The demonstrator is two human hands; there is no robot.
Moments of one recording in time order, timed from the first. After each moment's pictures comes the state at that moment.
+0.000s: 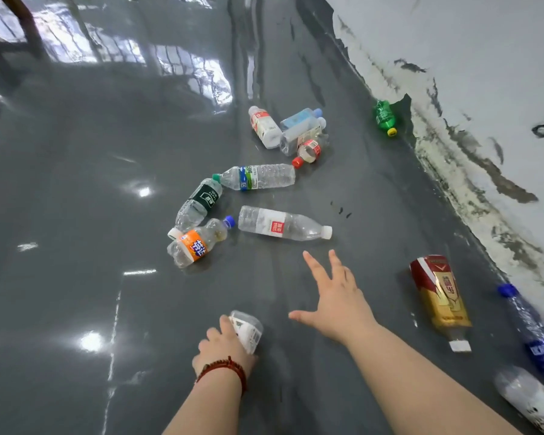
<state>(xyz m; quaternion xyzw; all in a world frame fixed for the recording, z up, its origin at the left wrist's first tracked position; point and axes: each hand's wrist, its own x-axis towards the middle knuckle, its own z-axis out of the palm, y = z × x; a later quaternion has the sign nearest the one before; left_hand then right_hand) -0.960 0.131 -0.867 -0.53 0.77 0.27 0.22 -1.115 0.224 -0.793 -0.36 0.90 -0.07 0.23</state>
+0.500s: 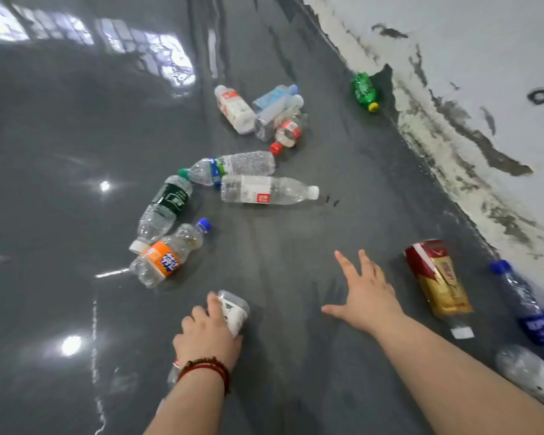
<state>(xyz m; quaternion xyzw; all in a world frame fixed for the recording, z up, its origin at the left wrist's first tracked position) -0.995 0.088 -0.883 -0.43 0.87 0.12 0.20 -1.171 0.247 -0.834 -0.22 0.95 0.02 0.23</state>
